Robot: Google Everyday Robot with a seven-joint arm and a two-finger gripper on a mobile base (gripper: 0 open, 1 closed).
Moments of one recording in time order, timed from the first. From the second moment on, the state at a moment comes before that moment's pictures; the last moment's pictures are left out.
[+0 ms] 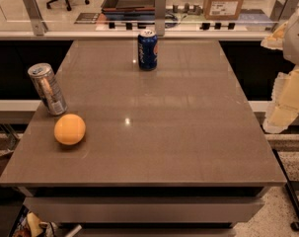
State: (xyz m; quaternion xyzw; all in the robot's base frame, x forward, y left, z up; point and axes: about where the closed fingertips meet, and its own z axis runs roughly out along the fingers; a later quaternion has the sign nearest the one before) arm 0.438 -0.214 0.985 -0.60 0.78 -0.05 0.17
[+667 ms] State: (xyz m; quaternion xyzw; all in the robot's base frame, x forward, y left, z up) arm 0.449 -0.212 0.990 -0.60 0.78 -0.03 0.20
